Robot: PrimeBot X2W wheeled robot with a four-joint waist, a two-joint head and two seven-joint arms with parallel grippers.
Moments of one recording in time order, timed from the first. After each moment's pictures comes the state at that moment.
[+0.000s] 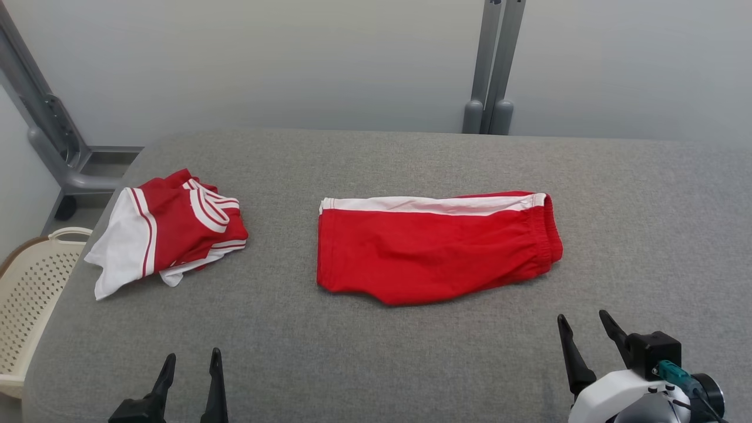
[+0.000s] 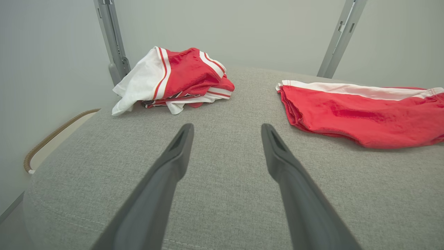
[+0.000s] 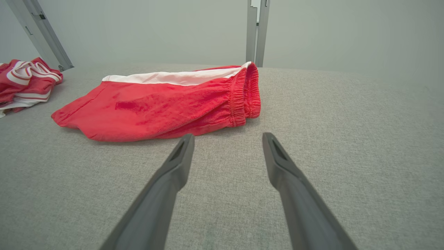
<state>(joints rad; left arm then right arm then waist) 0.10 0.11 -0.08 0.29 -0.26 -0.03 -0.26 0.01 -0.05 -0.02 0.30 0.08 0.13 -0.15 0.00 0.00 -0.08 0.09</state>
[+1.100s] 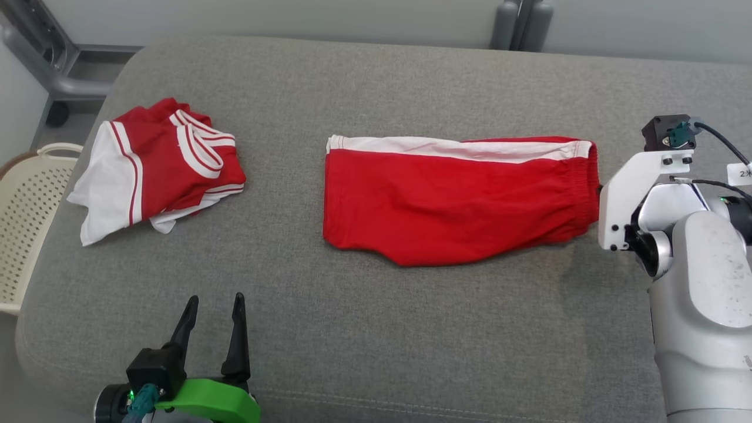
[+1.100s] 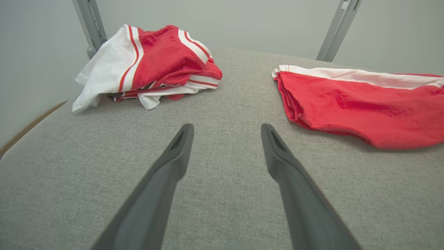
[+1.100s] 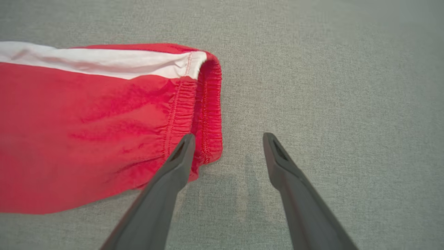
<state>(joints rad) -0.02 0.09 -0.13 0.27 -0.26 -0.04 -0.26 -0.58 -0.05 -0.22 0.41 -0.13 0.13 0.69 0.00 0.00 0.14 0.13</state>
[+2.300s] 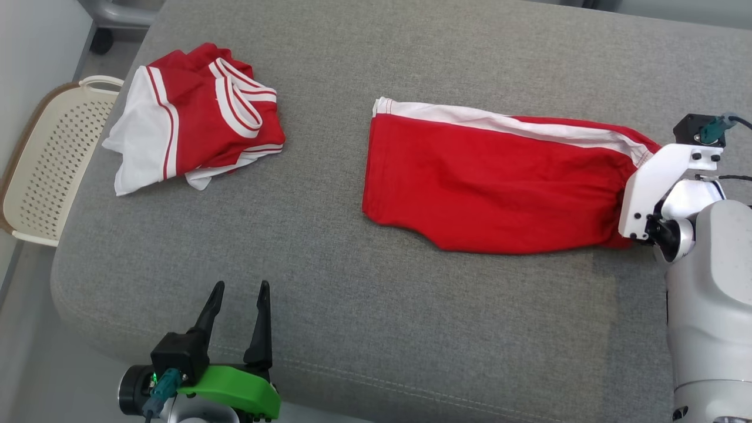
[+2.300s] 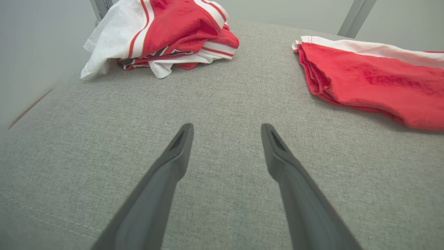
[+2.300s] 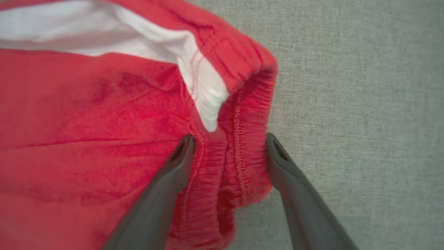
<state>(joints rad) -0.07 0.07 -0.18 0.30 -0.25 -0.05 -0.26 -0.66 -0.06 -0.35 0.57 -0.15 0.13 0.71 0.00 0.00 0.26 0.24</state>
